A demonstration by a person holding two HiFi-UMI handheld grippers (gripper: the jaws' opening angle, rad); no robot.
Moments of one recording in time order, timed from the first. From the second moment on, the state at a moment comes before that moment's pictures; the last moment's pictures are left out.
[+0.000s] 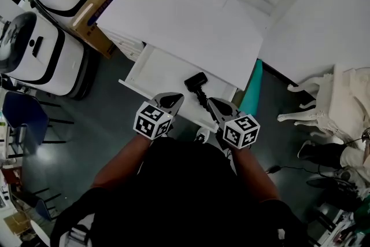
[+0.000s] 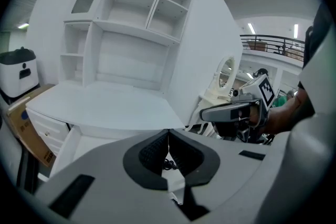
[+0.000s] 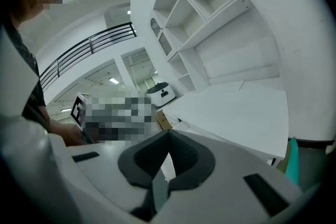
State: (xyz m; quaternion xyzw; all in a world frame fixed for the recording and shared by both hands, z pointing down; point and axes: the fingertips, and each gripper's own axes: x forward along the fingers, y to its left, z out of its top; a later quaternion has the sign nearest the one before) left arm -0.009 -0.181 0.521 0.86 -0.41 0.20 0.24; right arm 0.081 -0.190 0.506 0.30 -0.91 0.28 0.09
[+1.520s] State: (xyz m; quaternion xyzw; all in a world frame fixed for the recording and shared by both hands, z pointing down) left arm -0.032 -0.098 0.453 0.92 -0.31 0.15 0.17; right arm 0.046 -0.089 0.448 0.39 -0.88 0.25 0.03
